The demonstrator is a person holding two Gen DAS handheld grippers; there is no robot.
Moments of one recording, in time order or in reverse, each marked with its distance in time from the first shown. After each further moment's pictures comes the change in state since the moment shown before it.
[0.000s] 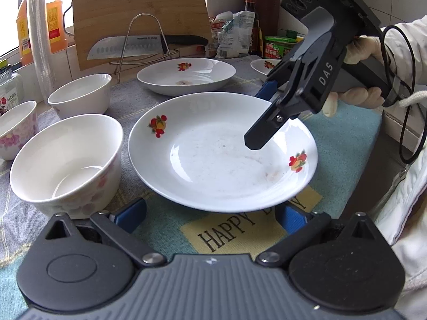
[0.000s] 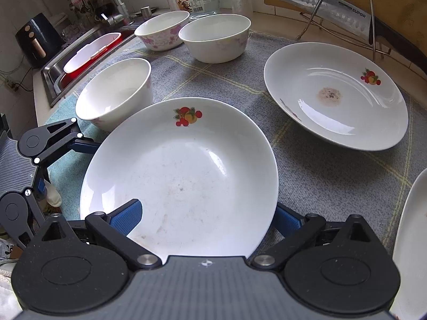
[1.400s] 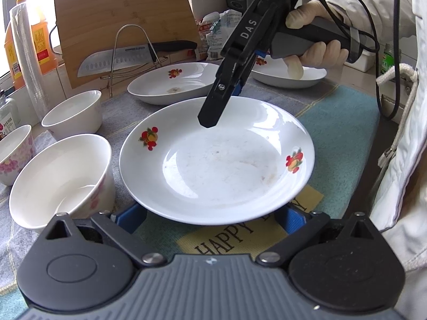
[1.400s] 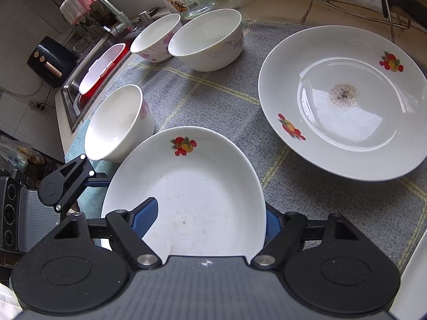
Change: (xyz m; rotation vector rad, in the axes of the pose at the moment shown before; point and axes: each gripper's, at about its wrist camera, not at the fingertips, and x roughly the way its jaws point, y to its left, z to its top) left arm 0.004 -0.012 0.007 0.106 -0.007 0.025; right arm 0.013 -0.041 0.043 0.143 0.091 0.200
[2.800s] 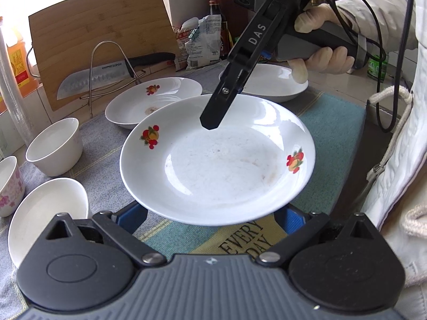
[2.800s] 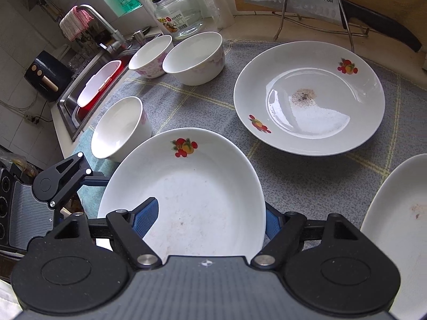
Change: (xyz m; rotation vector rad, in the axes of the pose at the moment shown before) left arm 0.005 -0.015 0.044 0.050 0.021 -0.055; right arm -0.054 -0.008 -0.028 0.018 -0.084 -0.047
